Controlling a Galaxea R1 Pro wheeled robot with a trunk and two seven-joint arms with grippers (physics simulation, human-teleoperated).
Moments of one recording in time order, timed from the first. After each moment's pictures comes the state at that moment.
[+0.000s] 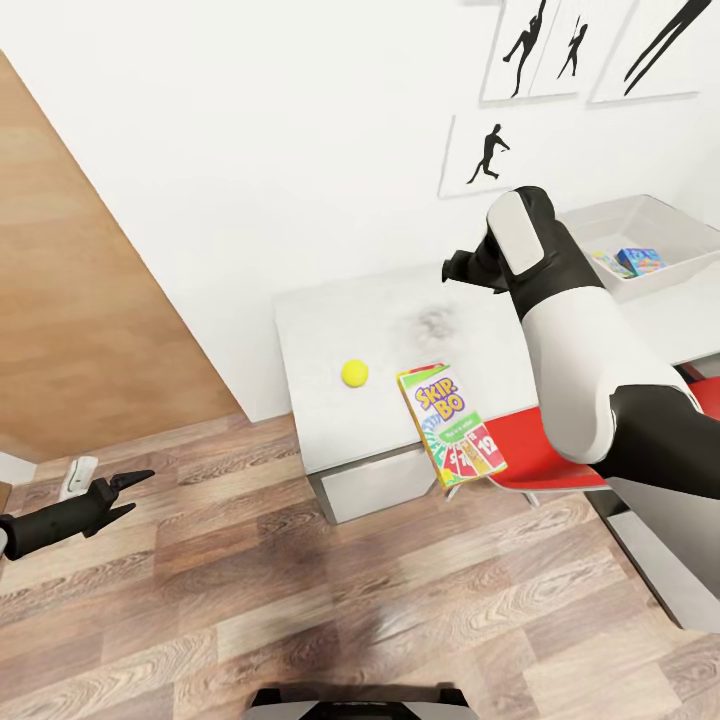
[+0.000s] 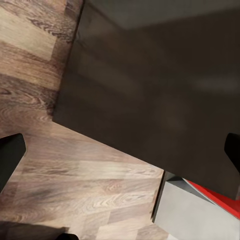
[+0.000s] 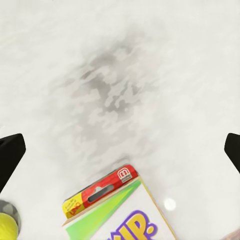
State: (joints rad) left arm -0.63 0.47 0.44 -0.80 0.57 0.96 -0.65; right arm -1.67 0.10 -0.06 -0.60 -0.52 1.03 -0.66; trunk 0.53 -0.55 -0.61
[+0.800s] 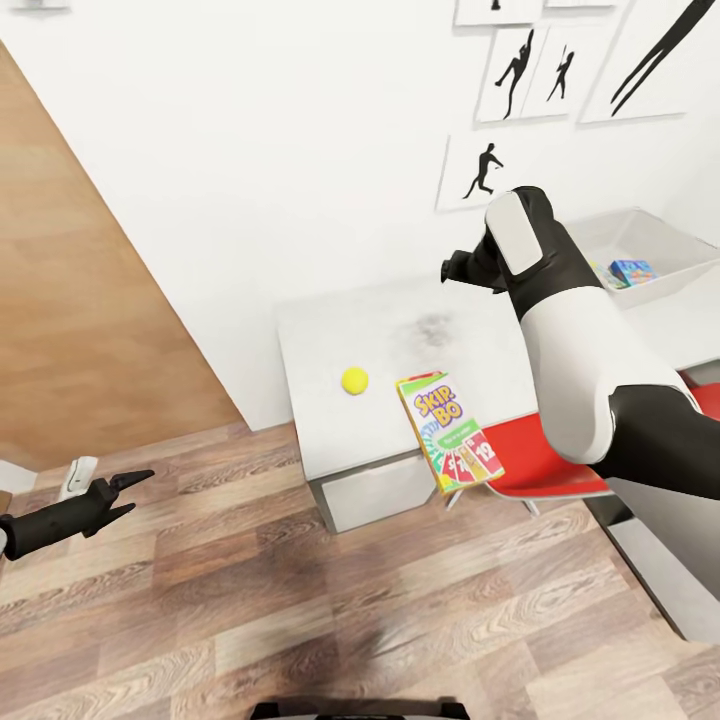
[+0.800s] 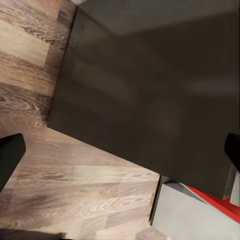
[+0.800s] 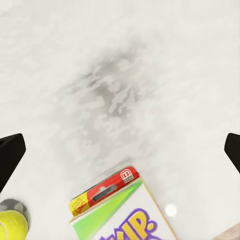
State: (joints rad) left arm -0.63 0.47 0.44 -0.80 0.57 0.96 -0.65; right arm -1.67 0.11 -0.06 -0.60 -0.52 1.03 -0.66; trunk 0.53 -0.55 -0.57
